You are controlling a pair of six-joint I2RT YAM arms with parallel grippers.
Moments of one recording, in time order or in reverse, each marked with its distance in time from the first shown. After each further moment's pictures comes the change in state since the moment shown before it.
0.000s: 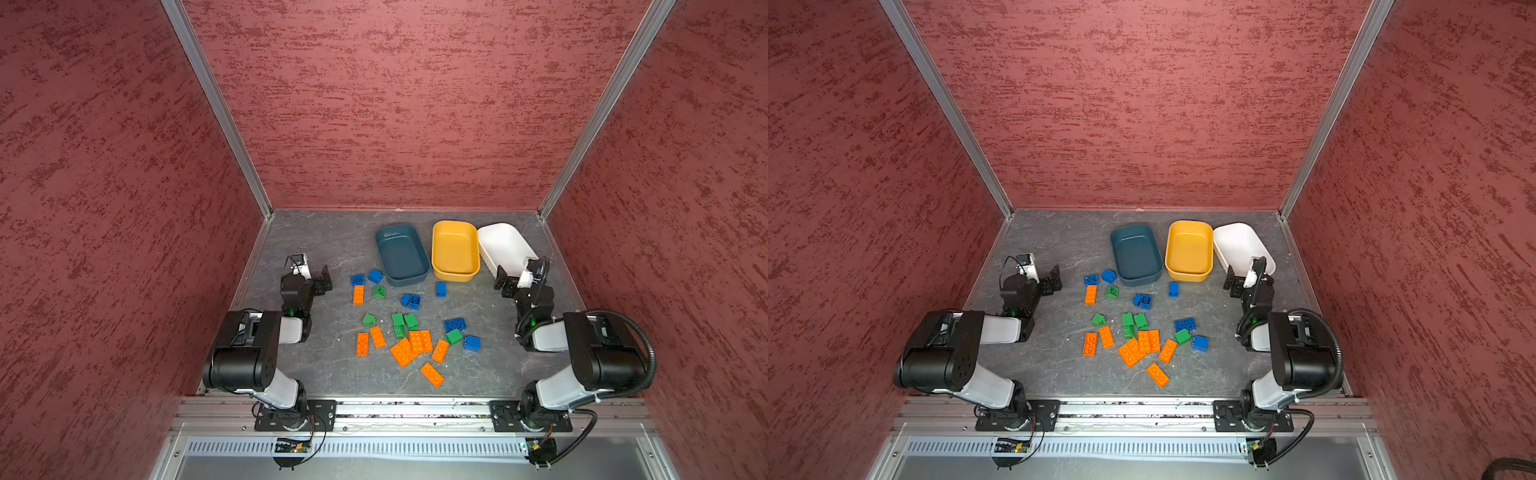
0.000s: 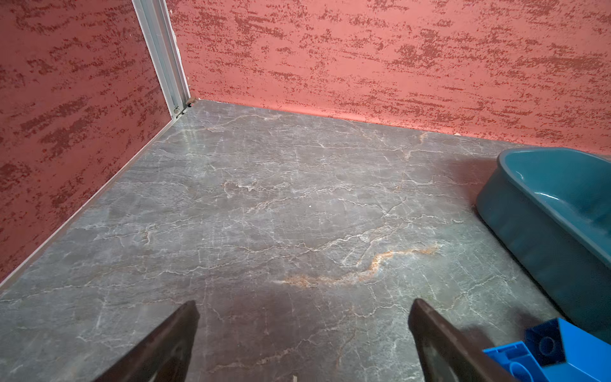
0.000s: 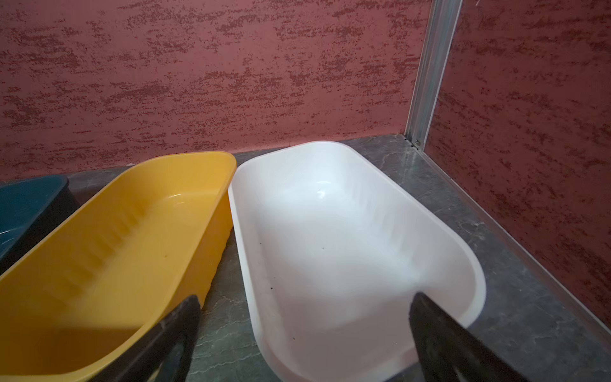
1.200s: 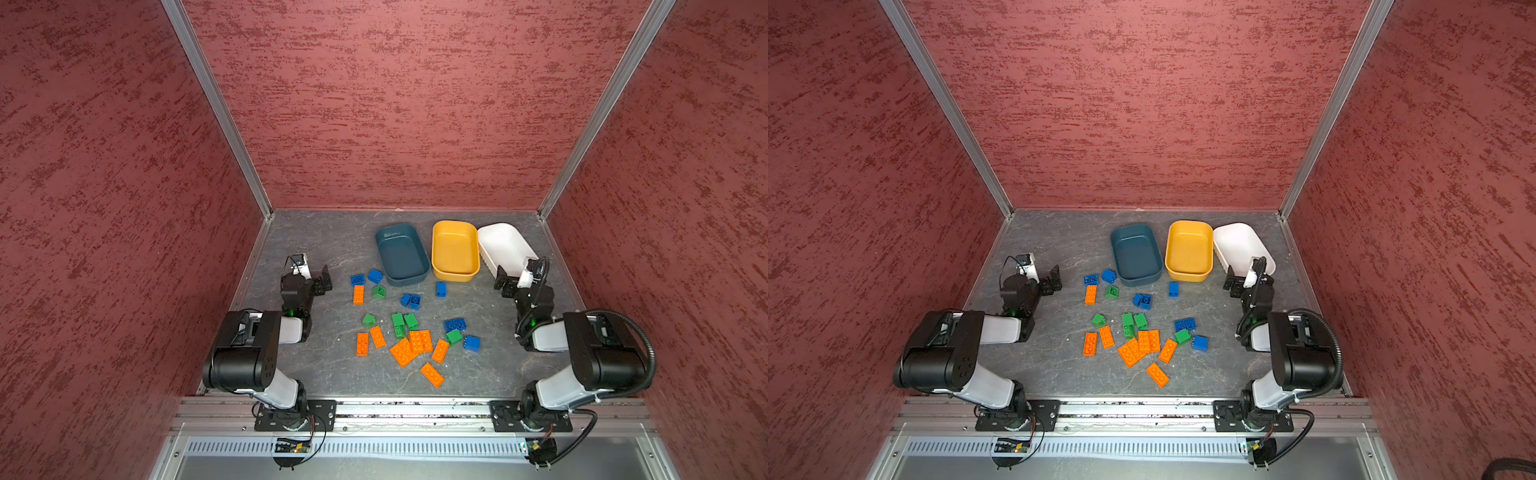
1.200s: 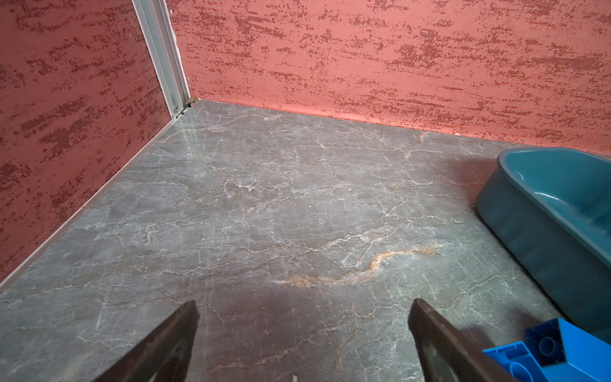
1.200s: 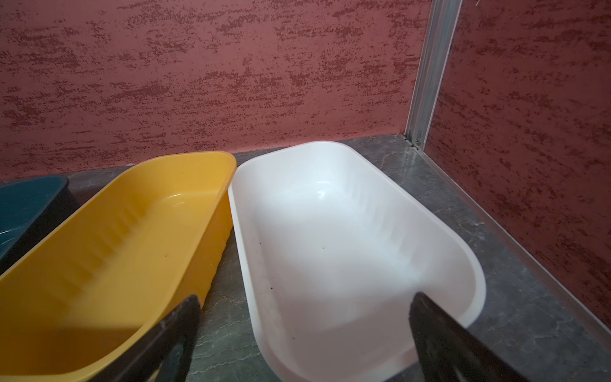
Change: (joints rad) left arm 0.000 0.000 0.000 0.000 0.000 0.000; right arm 0.000 0.000 0.000 0.000 0.000 0.000
